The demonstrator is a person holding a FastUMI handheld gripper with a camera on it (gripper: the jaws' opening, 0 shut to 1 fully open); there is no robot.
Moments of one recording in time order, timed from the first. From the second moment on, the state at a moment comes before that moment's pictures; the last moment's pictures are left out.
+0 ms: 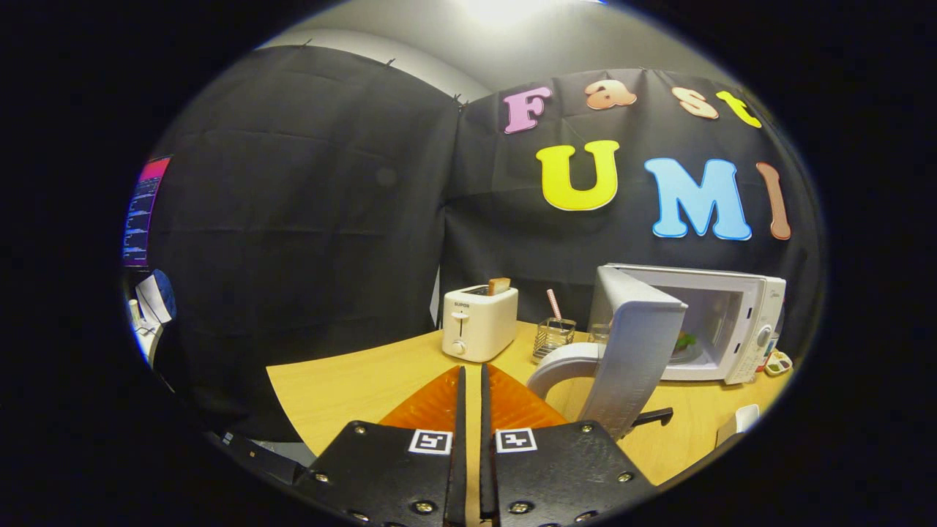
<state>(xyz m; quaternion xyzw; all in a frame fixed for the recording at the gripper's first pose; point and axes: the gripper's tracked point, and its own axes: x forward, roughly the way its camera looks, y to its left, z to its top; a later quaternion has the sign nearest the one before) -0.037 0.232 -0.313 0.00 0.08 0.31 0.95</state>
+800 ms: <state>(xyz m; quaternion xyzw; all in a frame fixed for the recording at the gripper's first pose) 0.075 0.036 -0.343 -0.01 0.10 0.10 0.99</state>
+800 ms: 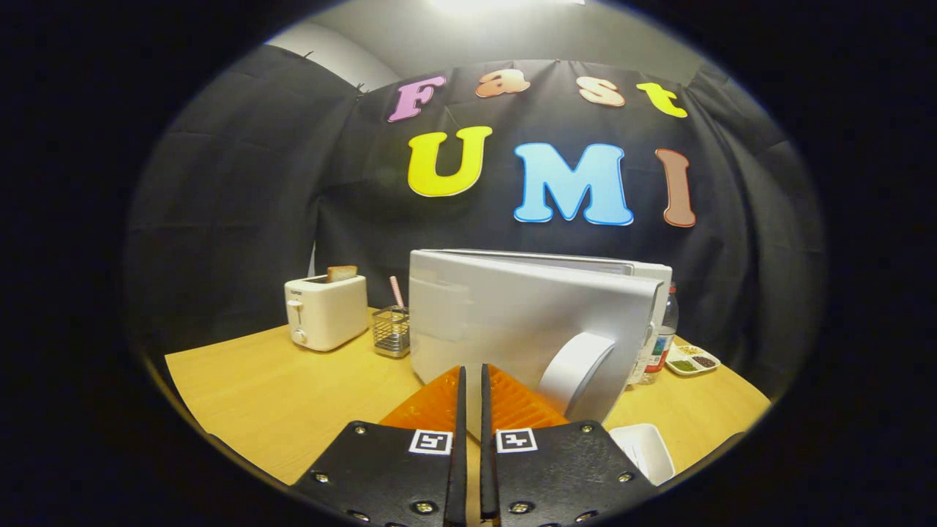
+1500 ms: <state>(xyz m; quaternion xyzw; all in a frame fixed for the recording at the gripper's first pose) 0.202 -0.042 -0.349 -0.03 0.11 -0.02 0.99</state>
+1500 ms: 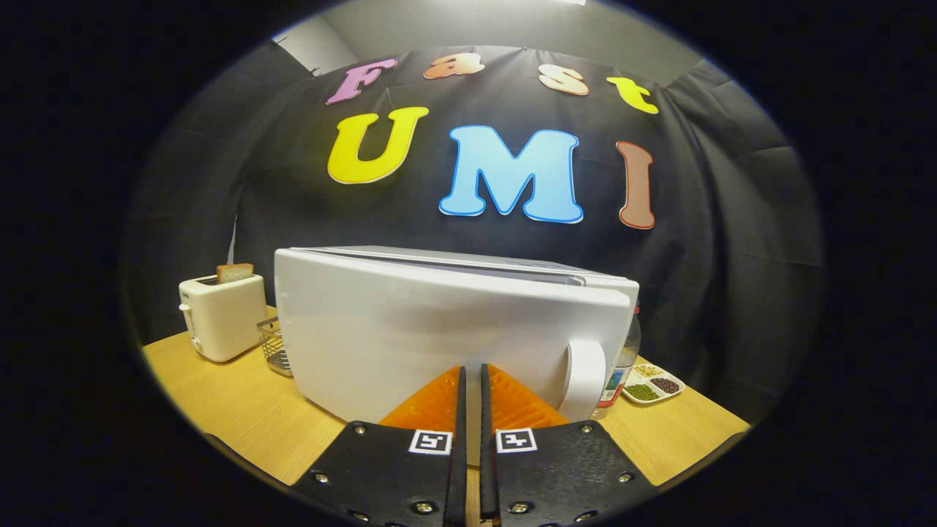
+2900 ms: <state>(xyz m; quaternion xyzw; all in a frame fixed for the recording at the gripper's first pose) 0.118 0.003 -0.239 0.00 0.12 -0.01 0.99</state>
